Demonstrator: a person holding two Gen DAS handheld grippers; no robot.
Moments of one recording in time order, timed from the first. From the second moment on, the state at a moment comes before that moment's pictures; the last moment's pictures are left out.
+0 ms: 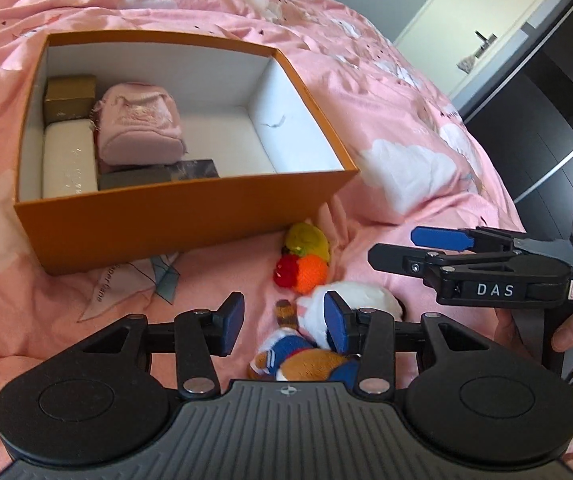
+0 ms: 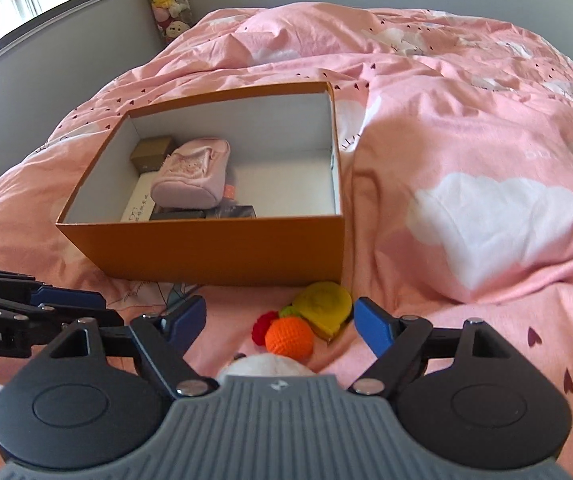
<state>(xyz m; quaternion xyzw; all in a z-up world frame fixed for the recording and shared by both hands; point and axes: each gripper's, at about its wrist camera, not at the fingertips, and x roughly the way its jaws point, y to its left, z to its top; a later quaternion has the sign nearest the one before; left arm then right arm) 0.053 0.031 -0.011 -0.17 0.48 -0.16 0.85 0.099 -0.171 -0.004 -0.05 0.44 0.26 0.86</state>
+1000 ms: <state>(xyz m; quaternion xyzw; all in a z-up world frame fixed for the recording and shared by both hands) 0.040 -0.024 -0.028 -0.09 0.53 -0.20 0.82 0.071 -0.170 -0.037 -0.18 0.48 0.34 0.79</state>
